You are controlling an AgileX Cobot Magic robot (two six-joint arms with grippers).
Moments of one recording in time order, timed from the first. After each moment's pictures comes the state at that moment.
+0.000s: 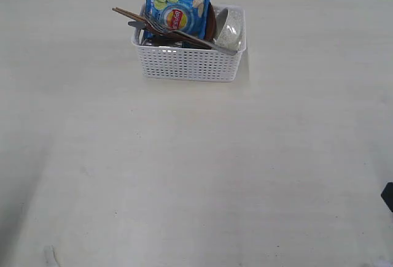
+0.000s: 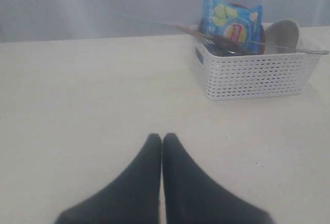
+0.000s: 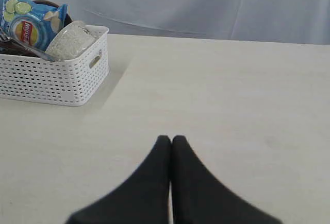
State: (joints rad) left arm -0.22 0.00 0.00 -0.17 0.34 0.11; right arm 0.07 0.01 0.00 0.14 0.35 -0.13
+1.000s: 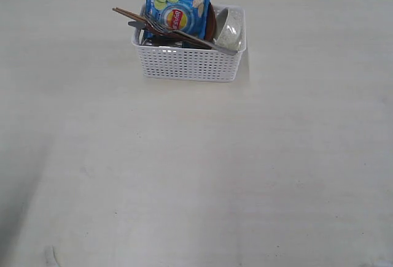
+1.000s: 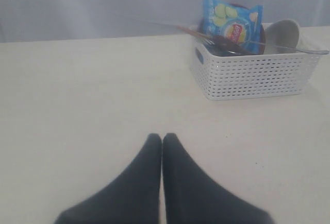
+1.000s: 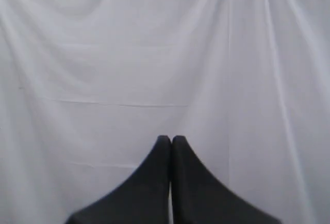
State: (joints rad) left arm -0.22 0.00 0.00 -0.17 0.34 0.11; right arm 0.07 0.01 -0.09 0.16 -0.28 -0.06
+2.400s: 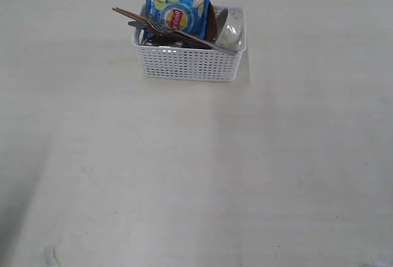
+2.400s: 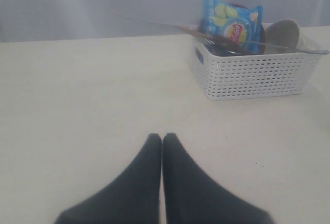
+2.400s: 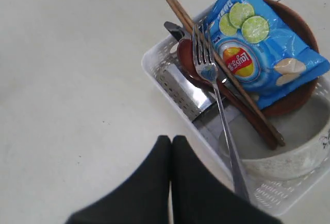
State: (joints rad) left arm -0.22 0.00 0.00 -0.17 0.34 0.11; right arm 0.55 1.80 -1.65 0.27 0.93 -0.38
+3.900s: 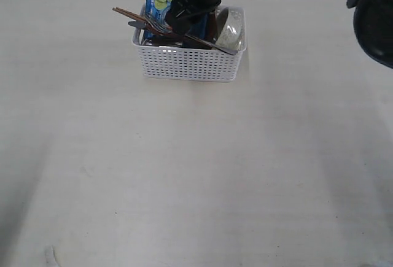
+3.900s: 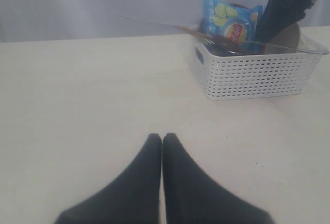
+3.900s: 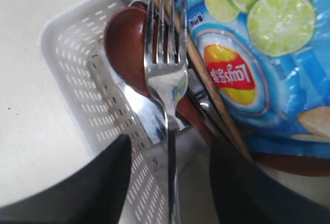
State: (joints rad) left arm -0.22 0.00 0.00 -0.17 0.34 0.11; right arm 0.51 2.31 -2.10 0.25 1.10 -0.58
